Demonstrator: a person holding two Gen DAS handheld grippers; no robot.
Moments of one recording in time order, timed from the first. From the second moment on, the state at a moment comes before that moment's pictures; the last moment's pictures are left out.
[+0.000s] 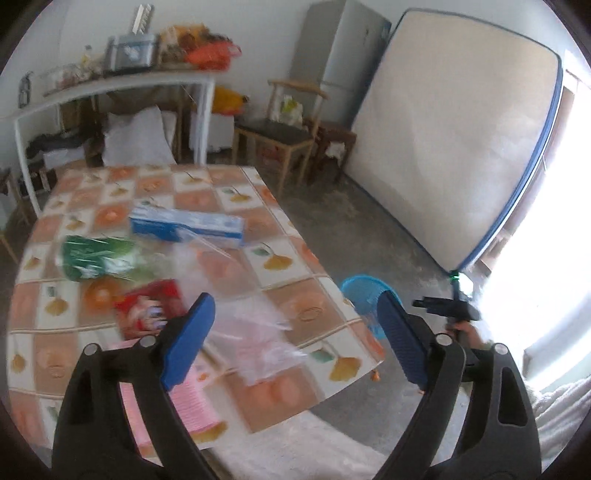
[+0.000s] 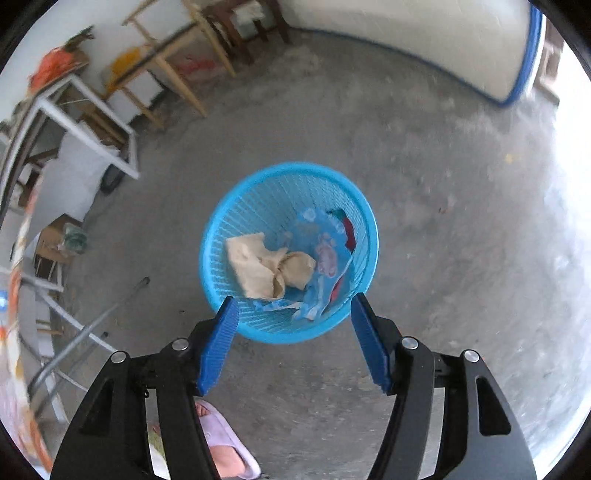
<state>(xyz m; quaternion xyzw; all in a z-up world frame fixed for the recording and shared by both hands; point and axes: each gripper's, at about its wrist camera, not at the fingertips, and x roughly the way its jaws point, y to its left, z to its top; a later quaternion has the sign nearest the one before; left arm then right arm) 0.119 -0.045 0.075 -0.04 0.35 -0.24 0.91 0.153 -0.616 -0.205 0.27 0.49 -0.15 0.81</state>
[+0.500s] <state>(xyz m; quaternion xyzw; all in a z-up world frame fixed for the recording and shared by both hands) 0.064 0.053 0.045 -0.08 0.34 -0.18 0.92 0.131 -0.438 -0.024 0.05 0.38 -0.05 0.92</state>
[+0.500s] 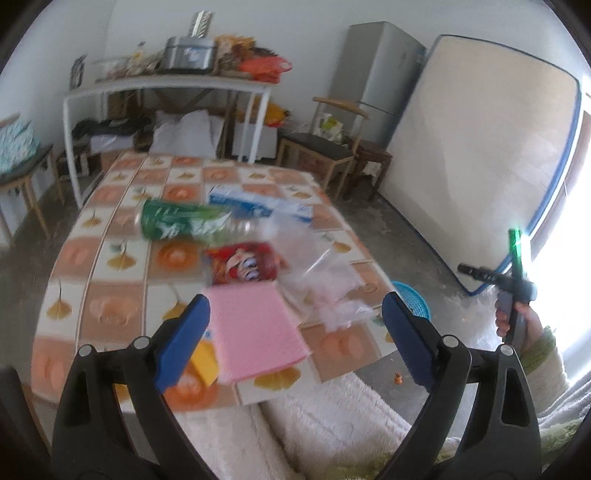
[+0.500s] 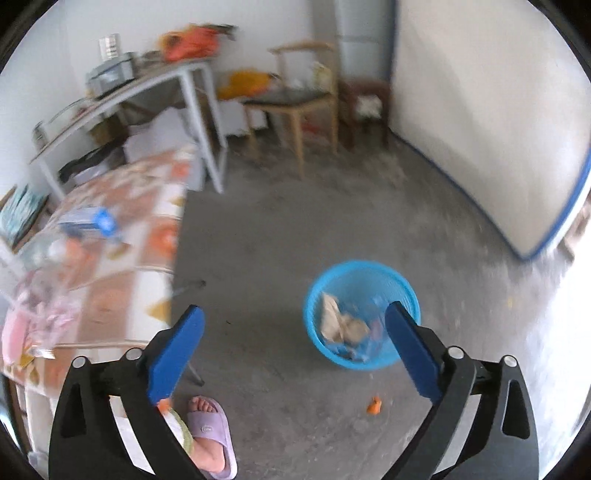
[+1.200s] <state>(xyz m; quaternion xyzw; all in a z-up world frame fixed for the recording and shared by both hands) 0.123 0.046 -0.035 -0.11 0.43 -0.10 0.89 0.128 -0.265 0.030 -0.03 0.34 0.02 0.94</state>
